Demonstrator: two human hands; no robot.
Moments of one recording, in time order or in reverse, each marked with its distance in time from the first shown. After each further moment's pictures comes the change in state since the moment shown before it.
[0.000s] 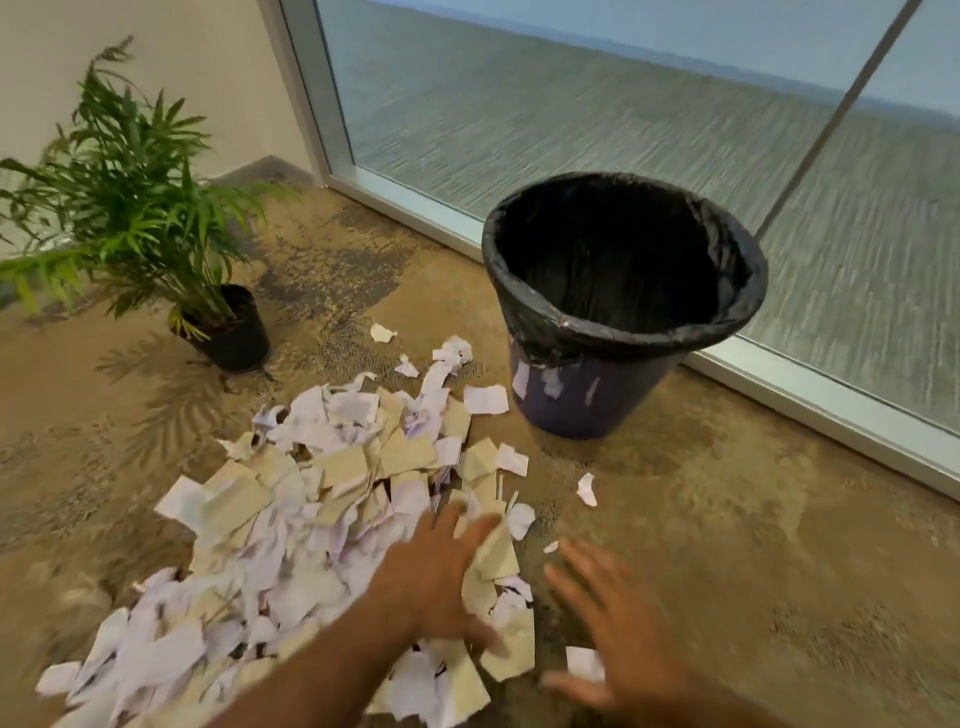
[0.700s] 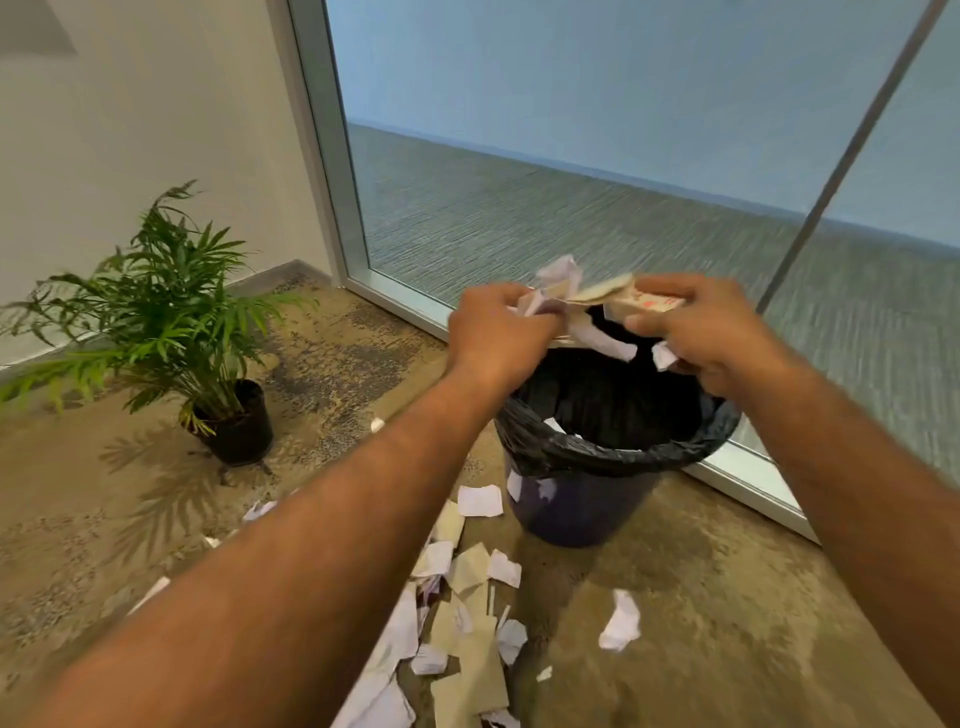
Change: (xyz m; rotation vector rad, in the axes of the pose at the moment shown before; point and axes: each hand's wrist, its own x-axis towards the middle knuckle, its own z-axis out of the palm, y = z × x) left_hand 0.036 0.095 -0.278 -1.039 0.887 0.078; right_hand 0.248 0.047 -0.300 0.808 0.461 0.606
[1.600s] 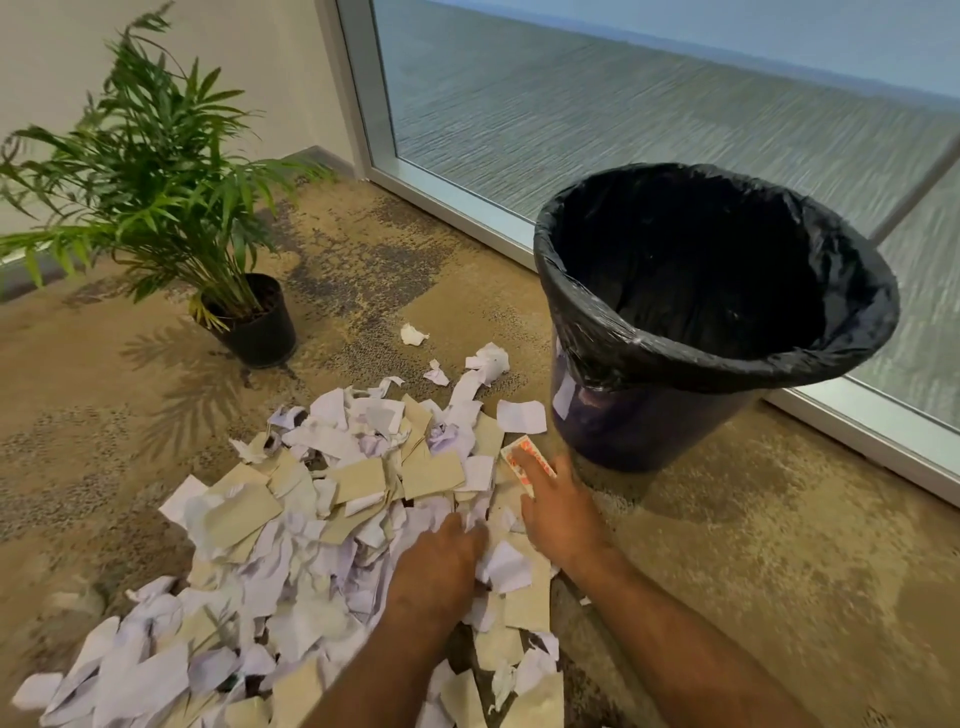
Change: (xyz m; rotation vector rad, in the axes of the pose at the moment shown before) left_hand -0.142 -0.314 -0.016 1.206 -0.578 -0.163; right_hand -0.109 0.281 0.196 -0.861 -0.429 -0.072
